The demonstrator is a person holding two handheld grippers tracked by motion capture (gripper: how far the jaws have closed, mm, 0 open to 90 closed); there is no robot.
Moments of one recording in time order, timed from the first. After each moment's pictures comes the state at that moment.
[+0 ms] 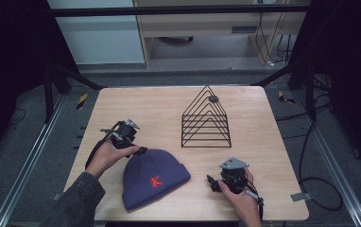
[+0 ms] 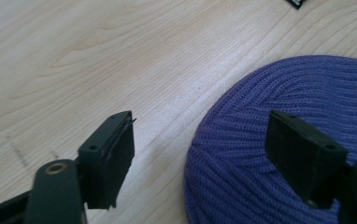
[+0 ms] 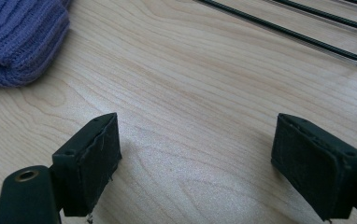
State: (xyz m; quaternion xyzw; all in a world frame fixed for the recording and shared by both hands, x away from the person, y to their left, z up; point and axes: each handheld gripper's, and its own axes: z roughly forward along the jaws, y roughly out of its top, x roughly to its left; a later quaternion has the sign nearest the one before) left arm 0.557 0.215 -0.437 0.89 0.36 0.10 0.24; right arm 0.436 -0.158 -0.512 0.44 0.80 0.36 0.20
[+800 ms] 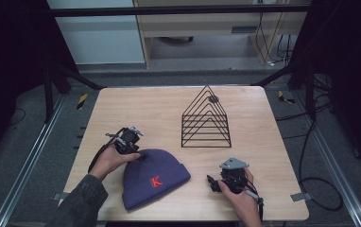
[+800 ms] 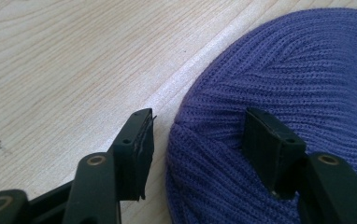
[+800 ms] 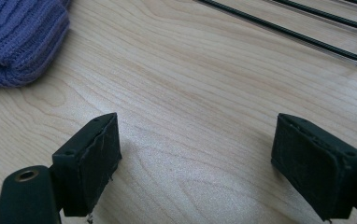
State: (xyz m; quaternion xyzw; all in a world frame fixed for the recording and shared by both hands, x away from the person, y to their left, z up) left arm 0.554 0.213 -0.462 0.90 0.37 0.06 0.22; right arm 0.436 -0.158 -0.512 0.44 0.80 0.36 0.20
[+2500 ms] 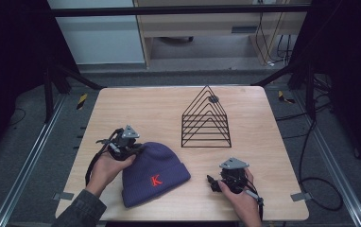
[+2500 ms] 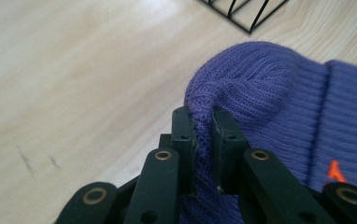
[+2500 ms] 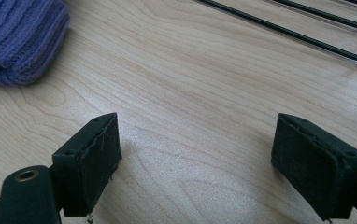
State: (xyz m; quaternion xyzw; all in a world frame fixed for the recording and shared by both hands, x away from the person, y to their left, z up) left arm 0.504 0.208 -0.412 0.88 0.33 0.17 0.30; right arm 0.436 -0.158 -0.512 0.44 0.80 0.36 0.20
